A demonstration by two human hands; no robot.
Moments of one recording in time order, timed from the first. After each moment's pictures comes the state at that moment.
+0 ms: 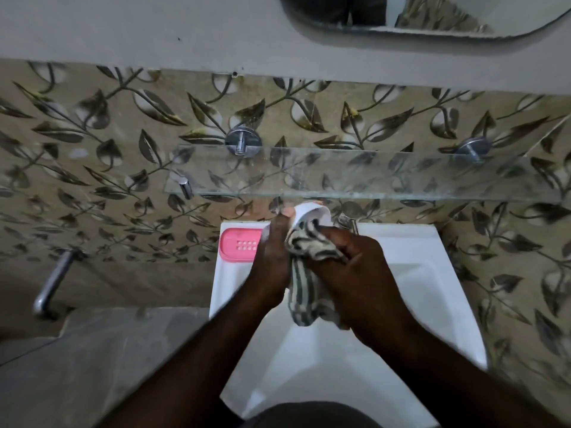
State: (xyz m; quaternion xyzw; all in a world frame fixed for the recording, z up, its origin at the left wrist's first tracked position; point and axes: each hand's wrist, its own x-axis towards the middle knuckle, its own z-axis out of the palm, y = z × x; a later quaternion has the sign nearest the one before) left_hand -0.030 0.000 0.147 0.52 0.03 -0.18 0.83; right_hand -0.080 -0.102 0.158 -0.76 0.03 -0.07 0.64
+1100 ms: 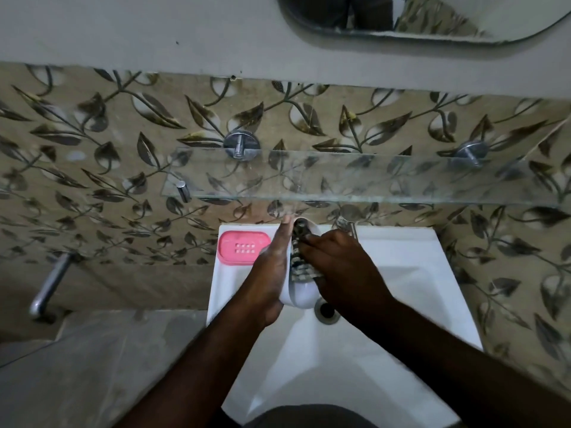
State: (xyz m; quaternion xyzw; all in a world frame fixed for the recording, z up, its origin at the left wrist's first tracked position) left_hand -0.016 -0.004 0.094 0.44 0.09 -0.29 0.85; right_hand -0.047 -0.136 0.102 -0.95 -0.22 -0.14 0.15
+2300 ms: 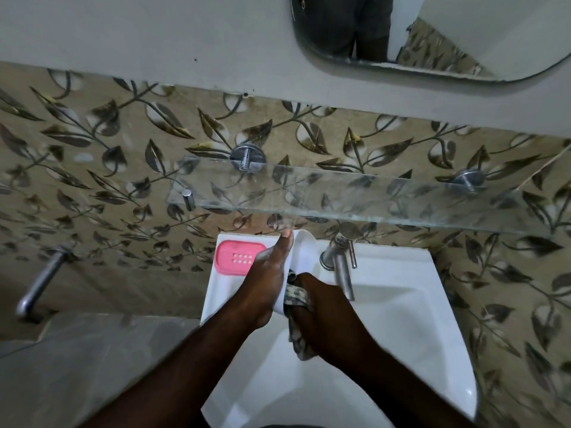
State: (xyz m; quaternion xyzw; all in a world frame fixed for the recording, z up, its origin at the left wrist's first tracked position) left_hand -0.006 -0.001 0.086 0.57 0.08 -0.22 0.79; right_hand -0.073 -0.113 0.095 -0.91 -0.04 0.05 0.40
